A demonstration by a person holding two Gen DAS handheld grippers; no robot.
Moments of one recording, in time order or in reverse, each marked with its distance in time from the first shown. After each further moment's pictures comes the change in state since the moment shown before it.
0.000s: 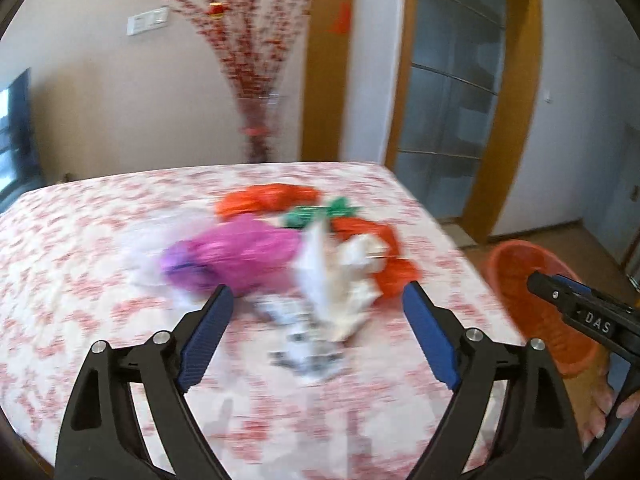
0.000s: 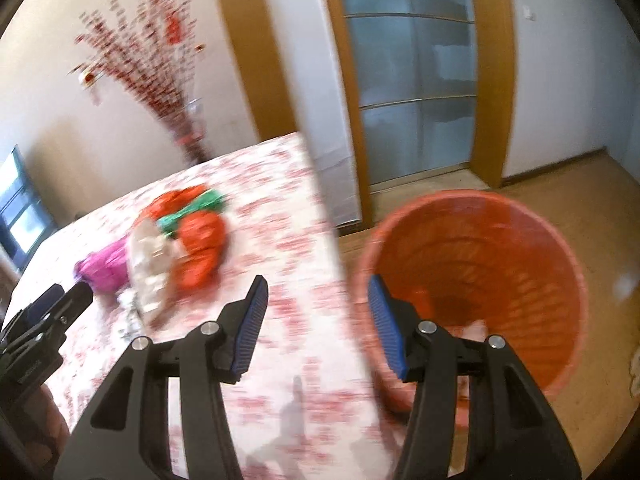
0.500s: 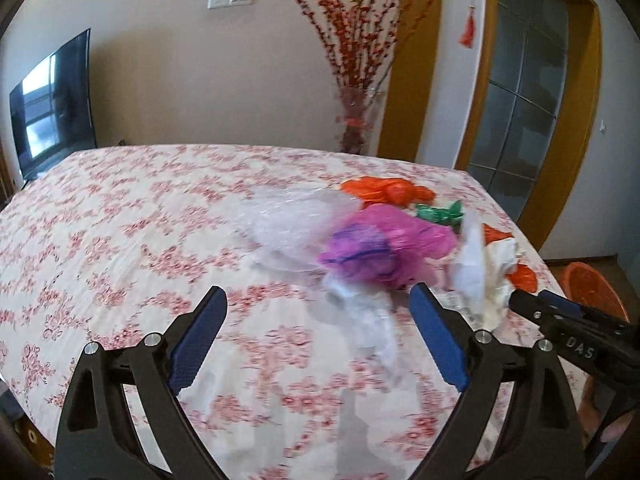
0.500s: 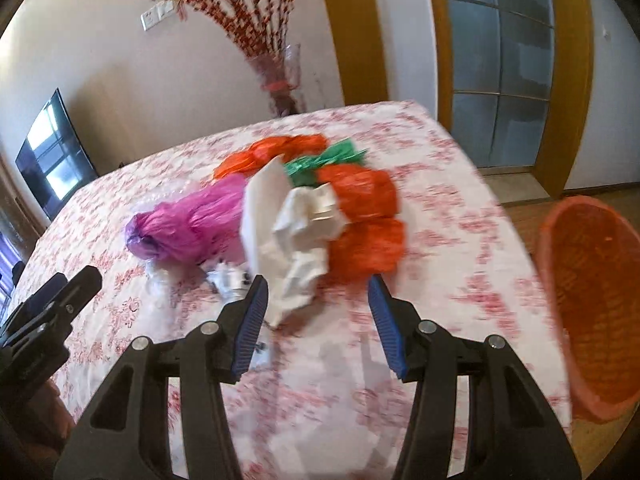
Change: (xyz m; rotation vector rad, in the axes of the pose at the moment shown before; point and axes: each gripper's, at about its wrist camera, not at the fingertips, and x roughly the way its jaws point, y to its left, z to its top) left arm 0.008 0.106 -0.014 -0.126 0.017 0.138; right arm 0.058 0.126 -0.016 -0.125 0.096 0.115
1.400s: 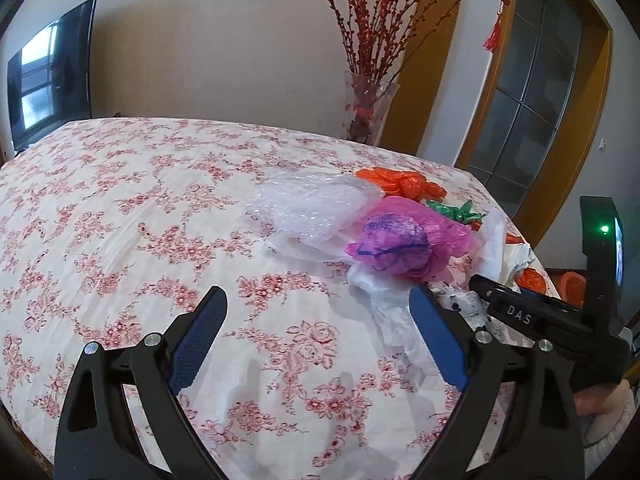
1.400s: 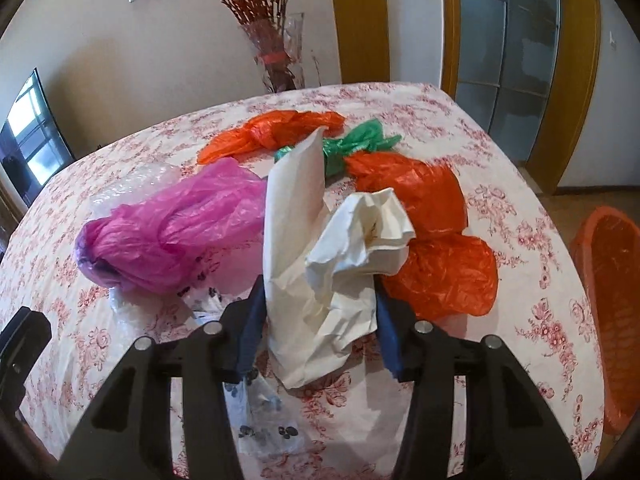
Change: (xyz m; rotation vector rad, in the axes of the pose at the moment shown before) left arm 0.015 0.028 -0.004 -0.066 0.044 -0.065; right arm 0.060 0.020 0.019 0.000 0.063 -0.062
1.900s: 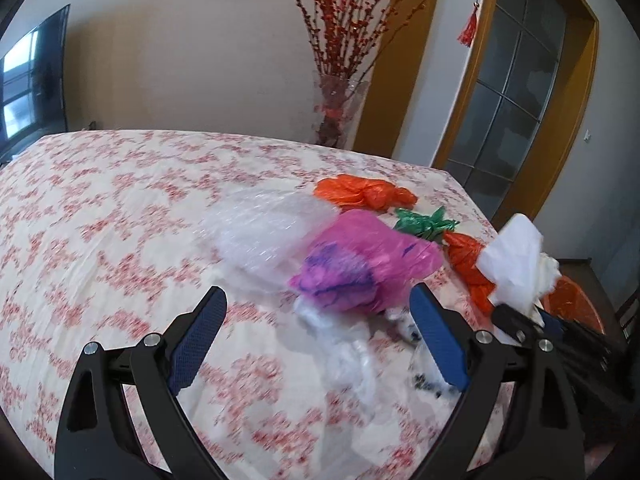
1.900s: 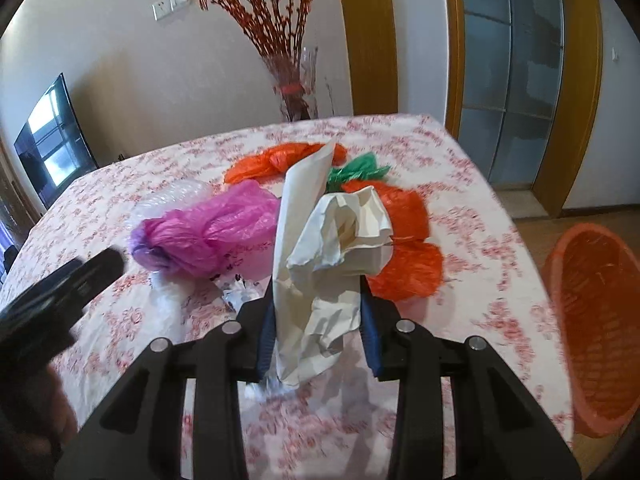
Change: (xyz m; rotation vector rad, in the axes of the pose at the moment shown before) left arm 0.018 -0.035 0.026 0.040 0.020 -0.061; right arm -0.066 -0.009 -0.012 -0.051 -0.102 0.034
